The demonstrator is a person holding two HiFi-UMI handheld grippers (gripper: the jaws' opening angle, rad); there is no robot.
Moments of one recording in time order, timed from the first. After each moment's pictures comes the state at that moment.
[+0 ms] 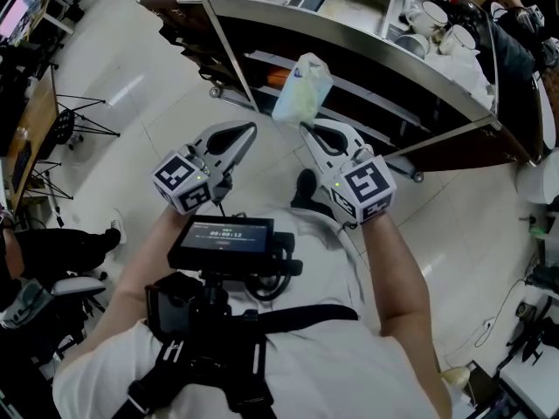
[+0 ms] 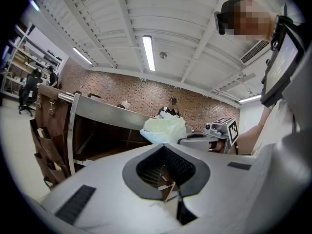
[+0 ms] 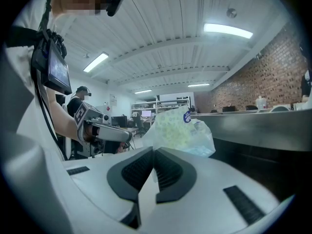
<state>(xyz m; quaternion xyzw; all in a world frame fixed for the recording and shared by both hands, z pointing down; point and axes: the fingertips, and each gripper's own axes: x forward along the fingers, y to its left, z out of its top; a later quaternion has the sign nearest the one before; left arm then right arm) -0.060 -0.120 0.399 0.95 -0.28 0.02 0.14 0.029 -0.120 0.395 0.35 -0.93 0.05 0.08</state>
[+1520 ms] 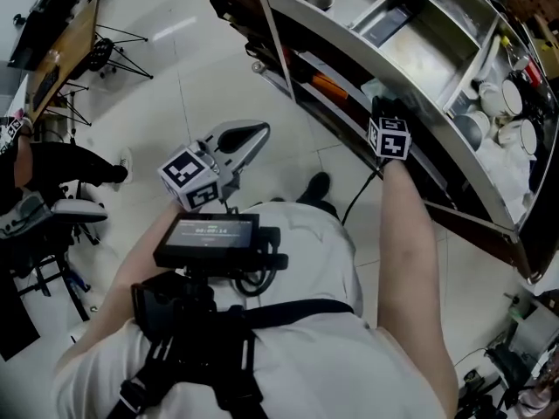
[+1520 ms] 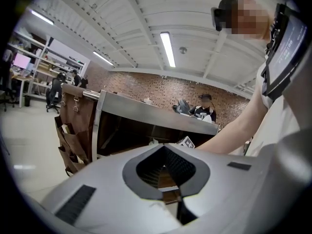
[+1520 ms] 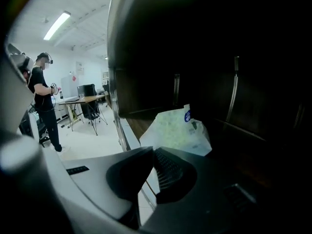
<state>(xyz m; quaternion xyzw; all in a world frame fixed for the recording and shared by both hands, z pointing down) -0.083 -0.177 0.424 0.90 -0.40 0.05 0.18 0.130 -0.369 0.622 0.46 -0.84 0.14 0.26</state>
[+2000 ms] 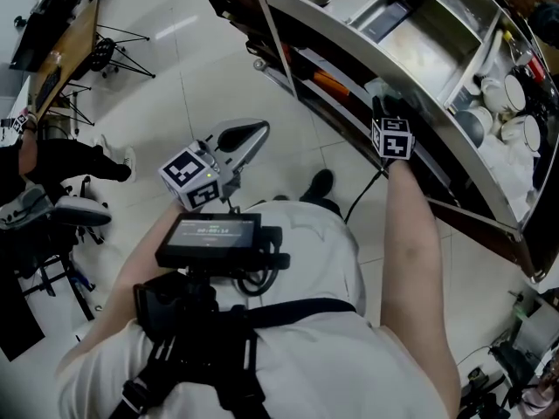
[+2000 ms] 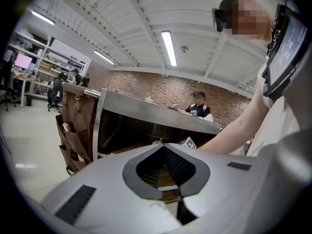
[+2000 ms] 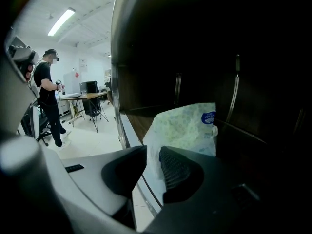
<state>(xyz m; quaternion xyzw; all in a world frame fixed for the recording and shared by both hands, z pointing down) -0.083 -0.177 0.427 0.89 -0.41 0.05 0.19 0.137 -0.364 0.631 0.45 -0.84 0.12 0.27</state>
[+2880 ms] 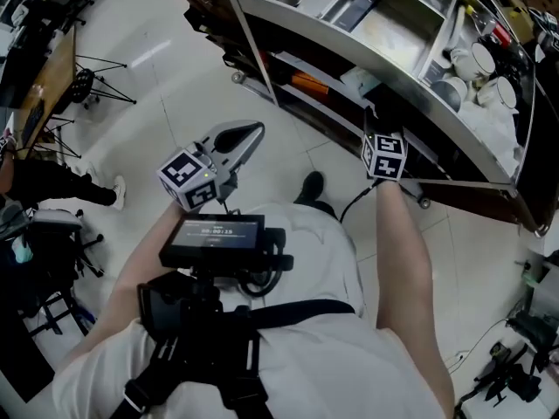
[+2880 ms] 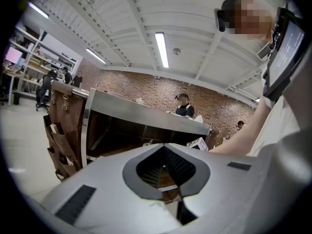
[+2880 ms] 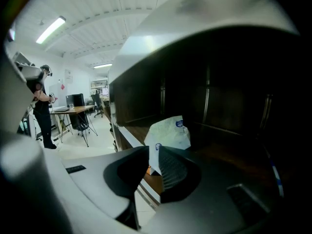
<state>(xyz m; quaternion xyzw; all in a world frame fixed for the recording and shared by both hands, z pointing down) -0.073 -0.169 0.421 0.92 -0.35 0.04 0.17 0.171 -0.293 0.573 0.54 -0.81 0.13 0.20</state>
